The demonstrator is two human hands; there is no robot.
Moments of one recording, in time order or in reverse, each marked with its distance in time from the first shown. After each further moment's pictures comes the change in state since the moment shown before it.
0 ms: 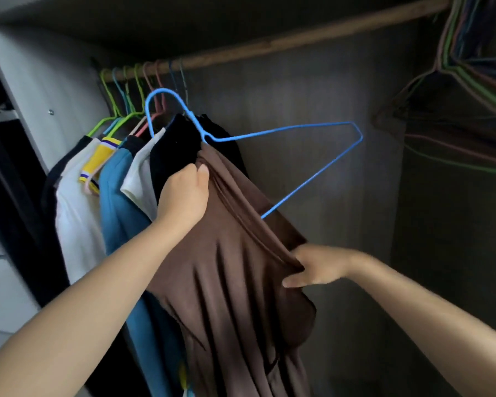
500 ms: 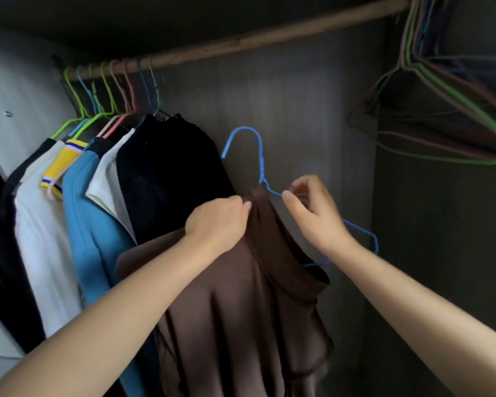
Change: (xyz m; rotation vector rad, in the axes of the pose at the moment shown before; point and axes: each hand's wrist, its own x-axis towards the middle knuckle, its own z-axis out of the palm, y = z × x) left_hand -0.033 0.049 0.043 0.432 -0.314 0.305; right_hand -0.012 -0.012 -0.023 0.371 1.187 0.011
